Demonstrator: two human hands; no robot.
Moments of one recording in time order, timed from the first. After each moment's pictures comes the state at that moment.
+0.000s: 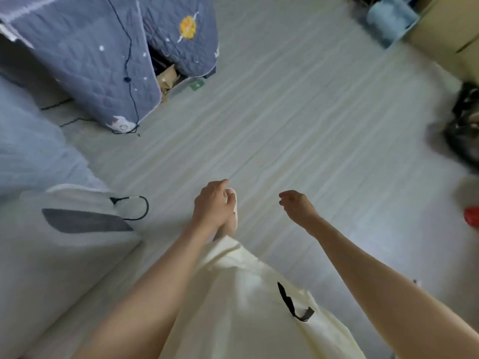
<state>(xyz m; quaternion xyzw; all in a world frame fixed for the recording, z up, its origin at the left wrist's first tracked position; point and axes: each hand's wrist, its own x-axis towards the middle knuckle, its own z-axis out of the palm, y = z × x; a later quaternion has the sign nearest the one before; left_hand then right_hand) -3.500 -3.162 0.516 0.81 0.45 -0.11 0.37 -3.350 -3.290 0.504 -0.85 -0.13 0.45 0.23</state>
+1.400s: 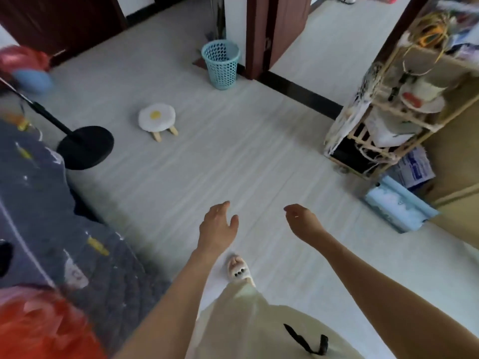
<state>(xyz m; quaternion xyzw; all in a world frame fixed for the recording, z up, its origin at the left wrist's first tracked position) -2.527 -2.412 0.549 0.84 0.41 -0.06 0.36 -2.388 -2.554 0.549 -0.89 -0.17 0.33 0.28</state>
